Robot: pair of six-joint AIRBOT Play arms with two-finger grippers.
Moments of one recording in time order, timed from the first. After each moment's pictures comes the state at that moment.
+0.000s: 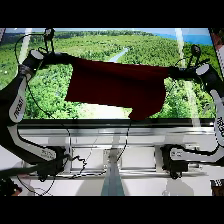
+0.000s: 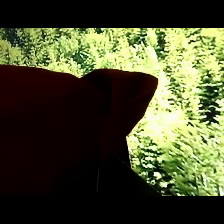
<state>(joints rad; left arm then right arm) 0.03 -1.74 1.38 0.81 -0.61 -0.80 -0.22 -1.43 1.03 -1.10 0.68 1.29</state>
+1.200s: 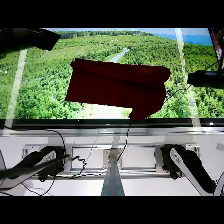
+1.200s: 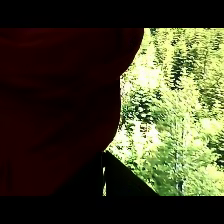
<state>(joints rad) 0.08 -1.09 1.38 0.81 -0.95 -0.85 -0.22 -0.80 1.07 -1.38 1.23 1.35</state>
